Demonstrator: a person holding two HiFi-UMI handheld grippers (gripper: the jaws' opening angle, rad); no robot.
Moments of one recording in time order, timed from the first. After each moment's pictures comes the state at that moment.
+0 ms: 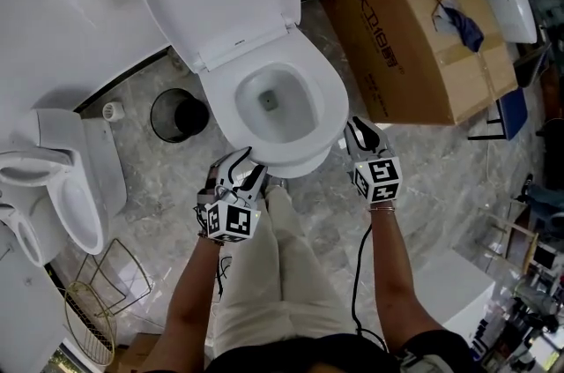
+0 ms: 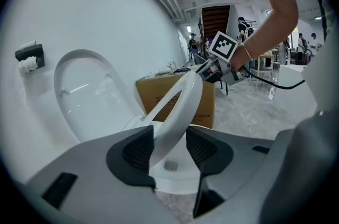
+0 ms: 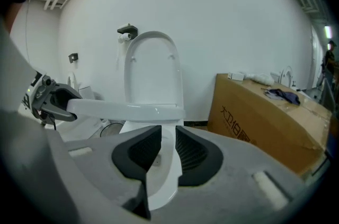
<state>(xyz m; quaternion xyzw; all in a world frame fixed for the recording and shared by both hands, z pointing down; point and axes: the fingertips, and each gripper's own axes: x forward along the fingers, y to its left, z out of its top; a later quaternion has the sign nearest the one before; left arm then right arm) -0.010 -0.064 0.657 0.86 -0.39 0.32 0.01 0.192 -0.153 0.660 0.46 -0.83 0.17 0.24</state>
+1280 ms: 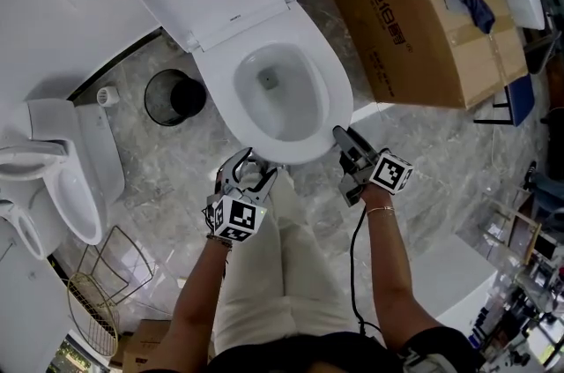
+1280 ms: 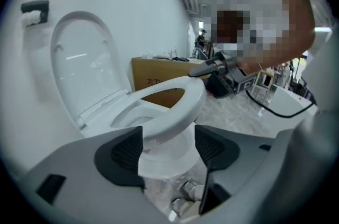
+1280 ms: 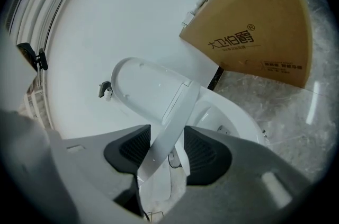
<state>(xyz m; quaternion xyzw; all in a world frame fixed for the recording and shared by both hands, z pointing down) 0.007 -0.012 0.719 0.86 -0.37 0.33 0.16 0.178 -0.096 0.709 0.38 -0.72 0.58 -0.07</state>
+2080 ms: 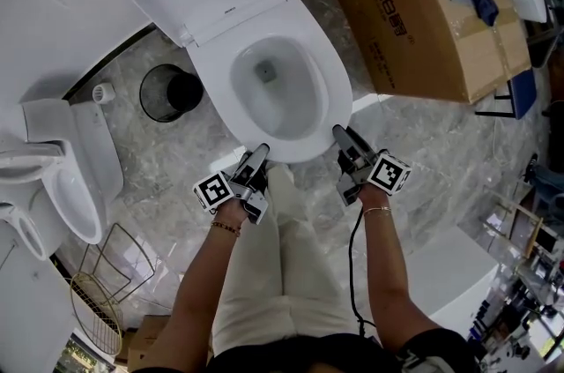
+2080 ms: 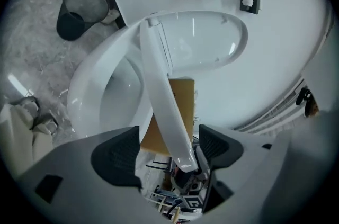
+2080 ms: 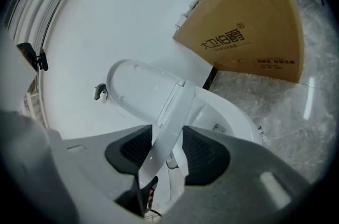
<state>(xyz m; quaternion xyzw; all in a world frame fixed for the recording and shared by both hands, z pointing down) 0.017 -0.038 0.743 0.54 -0.32 -0.26 0.74 0.187 -0.081 0.735 0.42 -0.67 0.61 -0.07</state>
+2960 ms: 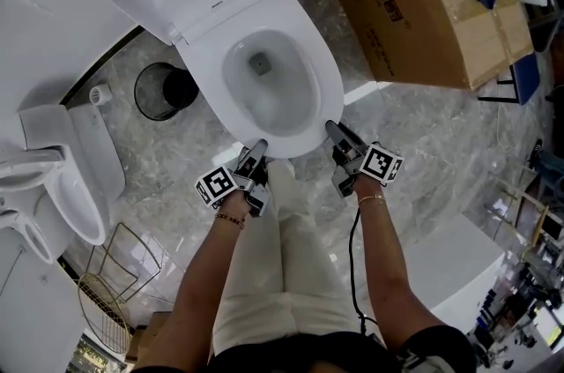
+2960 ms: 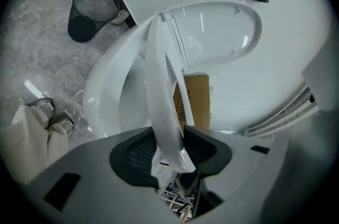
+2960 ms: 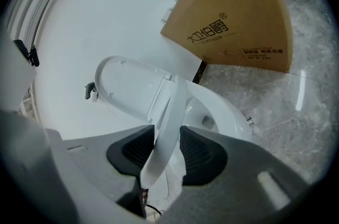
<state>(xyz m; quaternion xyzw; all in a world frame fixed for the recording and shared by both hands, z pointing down) 0.016 -0.016 0.807 0.54 -0.39 -0.14 0.73 0.191 -0.070 0.780 0.40 -0.67 0.62 -0.06</state>
